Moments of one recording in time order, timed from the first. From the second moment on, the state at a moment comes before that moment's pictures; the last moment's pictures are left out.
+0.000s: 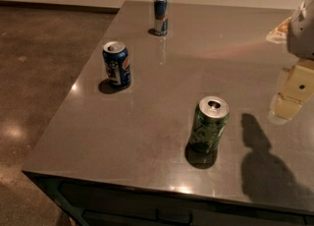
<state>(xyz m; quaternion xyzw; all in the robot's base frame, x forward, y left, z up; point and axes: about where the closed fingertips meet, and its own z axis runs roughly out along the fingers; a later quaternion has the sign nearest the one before) 0.438 -0.217 0.976 -0.60 0.78 -0.03 0.16</state>
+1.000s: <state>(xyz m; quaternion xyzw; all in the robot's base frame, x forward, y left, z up) 0.493 -0.154 0.981 -0.62 0.76 -0.01 0.19</state>
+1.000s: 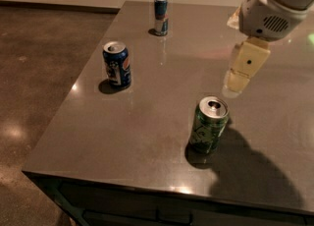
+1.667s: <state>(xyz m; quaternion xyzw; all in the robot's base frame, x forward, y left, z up) 0.537 -0.072 0.960 -0.61 0.77 0.03 0.20</state>
